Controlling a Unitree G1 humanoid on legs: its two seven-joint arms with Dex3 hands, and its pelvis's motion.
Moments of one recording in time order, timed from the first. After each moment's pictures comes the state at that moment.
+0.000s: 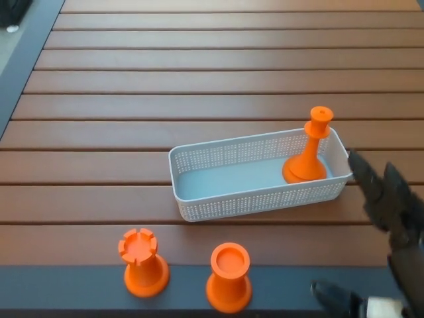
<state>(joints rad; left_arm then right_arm) 0.31 0.06 0.25 1.09 -0.14 -0.58 -0.10 0.50 -0.26 0.25 -0.83 -0.62 0.23 0.05</state>
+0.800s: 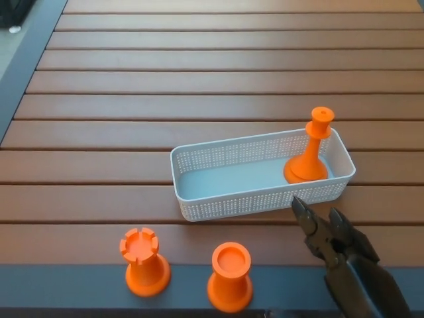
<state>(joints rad) 0.32 0.05 0.25 1.04 -0.14 -0.55 -0.11 0.34 -0.19 0.39 -0.58 -0.78 0.32 0.06</state>
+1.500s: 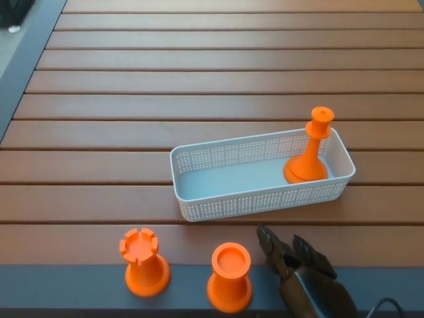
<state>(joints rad) 0.27 0.05 0.27 1.08 -0.14 -0.55 -0.13 0.24 -0.10 0.52 -0.33 -0.87 0.45 0.05</state>
